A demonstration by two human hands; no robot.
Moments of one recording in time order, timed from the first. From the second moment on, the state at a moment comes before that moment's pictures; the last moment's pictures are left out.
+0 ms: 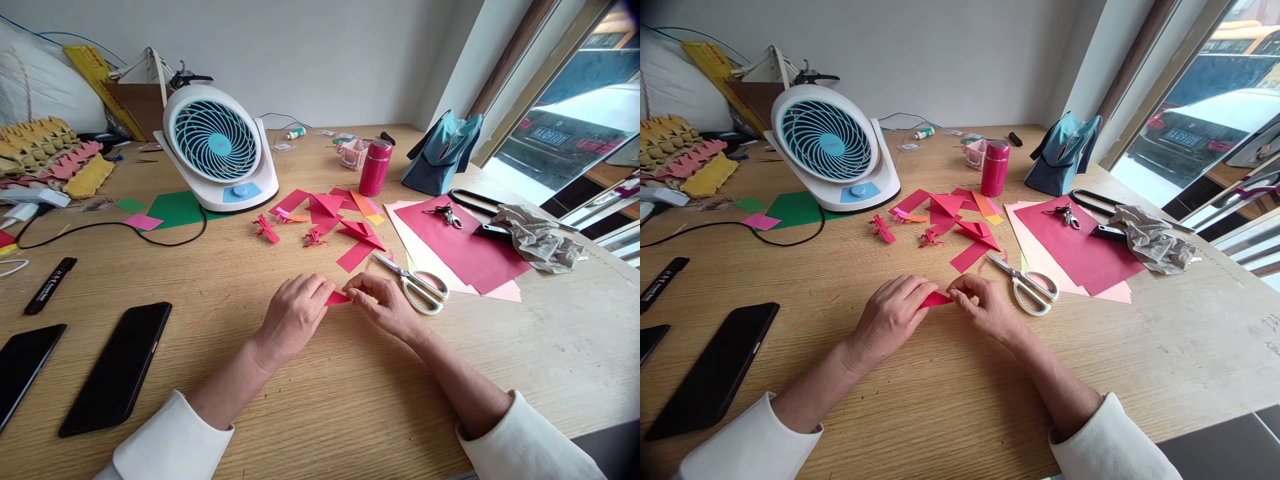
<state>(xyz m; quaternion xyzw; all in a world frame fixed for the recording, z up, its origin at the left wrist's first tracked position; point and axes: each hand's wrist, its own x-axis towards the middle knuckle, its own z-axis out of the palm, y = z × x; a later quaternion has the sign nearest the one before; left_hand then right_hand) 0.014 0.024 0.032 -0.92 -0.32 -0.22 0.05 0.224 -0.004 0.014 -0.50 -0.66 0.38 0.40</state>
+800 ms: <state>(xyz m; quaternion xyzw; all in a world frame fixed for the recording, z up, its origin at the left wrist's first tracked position) 0.021 0.019 0.030 -0.93 -0.28 -0.20 0.12 0.219 -0.006 0.017 -0.51 -0.74 0.30 0.32</state>
